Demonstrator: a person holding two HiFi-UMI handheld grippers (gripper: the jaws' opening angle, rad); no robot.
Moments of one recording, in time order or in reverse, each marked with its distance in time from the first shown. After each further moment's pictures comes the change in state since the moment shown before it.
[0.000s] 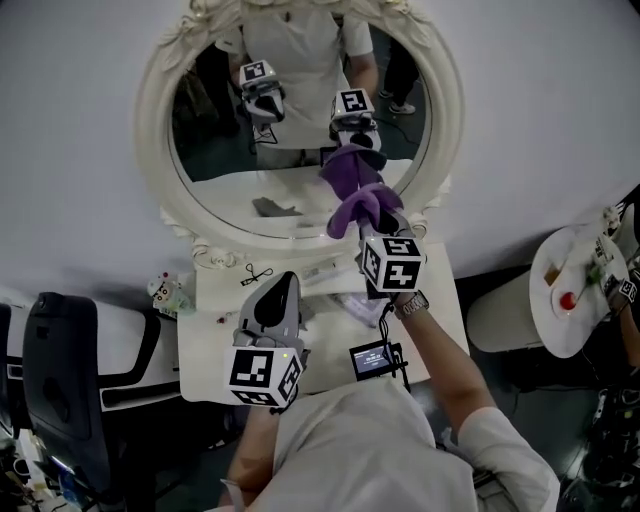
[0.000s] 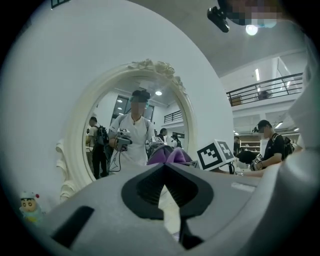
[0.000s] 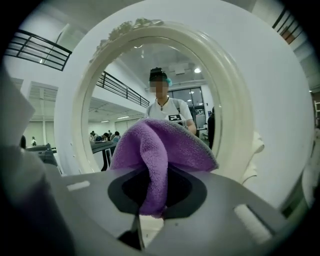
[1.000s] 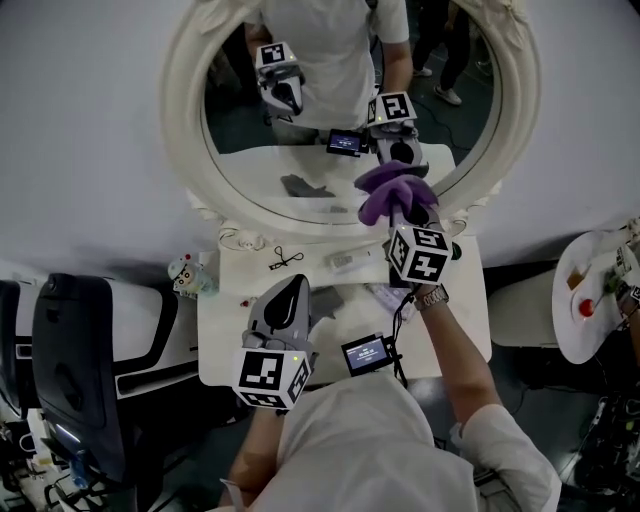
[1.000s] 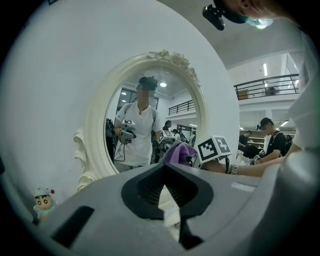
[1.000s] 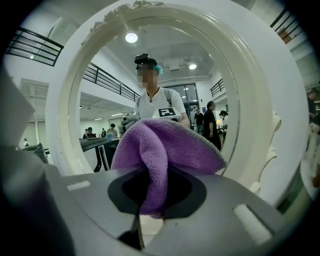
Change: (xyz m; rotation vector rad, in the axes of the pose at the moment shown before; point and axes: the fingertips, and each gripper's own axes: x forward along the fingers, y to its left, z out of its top) left arm -0.019 0.059 -0.031 -0.016 0.099 0.050; right arm 0.043 0.006 -0.030 0.037 0.033 -0.072
